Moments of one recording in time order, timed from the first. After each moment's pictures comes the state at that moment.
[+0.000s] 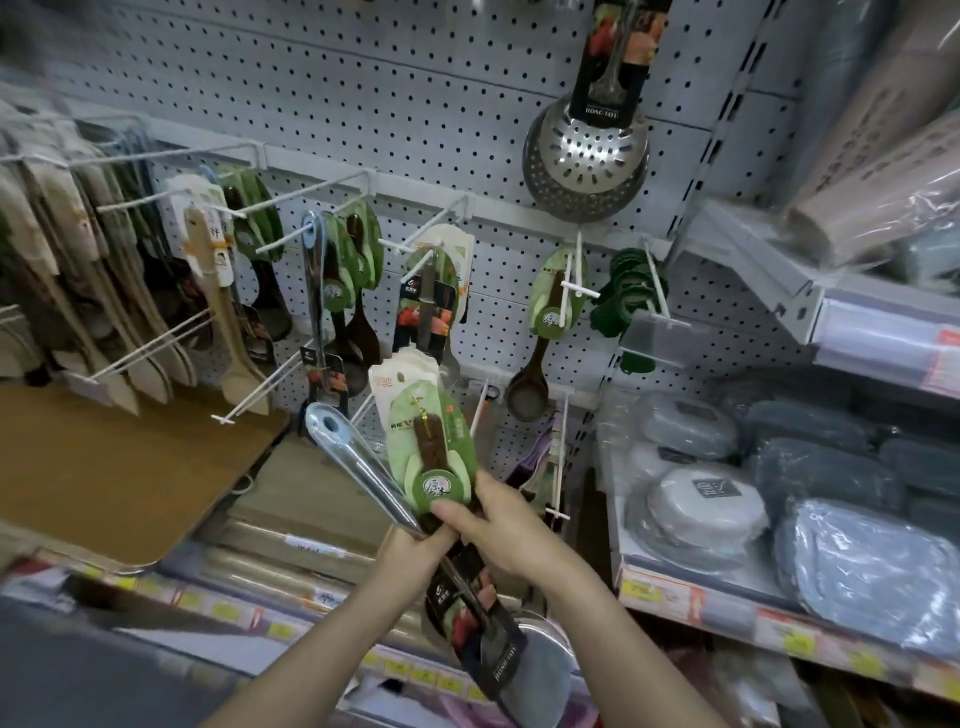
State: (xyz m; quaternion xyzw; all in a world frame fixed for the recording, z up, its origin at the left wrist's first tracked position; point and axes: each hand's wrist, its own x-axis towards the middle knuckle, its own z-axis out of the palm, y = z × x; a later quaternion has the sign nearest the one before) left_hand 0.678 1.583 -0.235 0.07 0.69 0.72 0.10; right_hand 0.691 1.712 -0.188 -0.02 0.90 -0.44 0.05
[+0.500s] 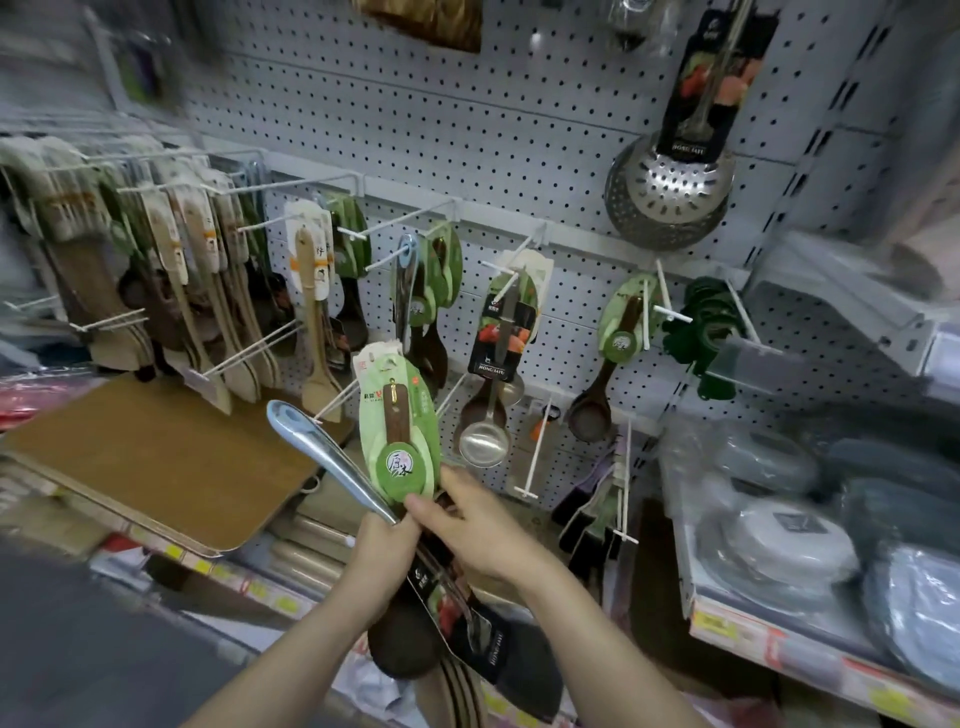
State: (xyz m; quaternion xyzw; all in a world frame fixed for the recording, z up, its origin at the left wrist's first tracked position) left_hand 0.670 1.496 -0.221 -0.06 0.71 0.70 0.00; right_hand 0.668 1.617 -0.186 -0.10 0.89 -0.44 0.08
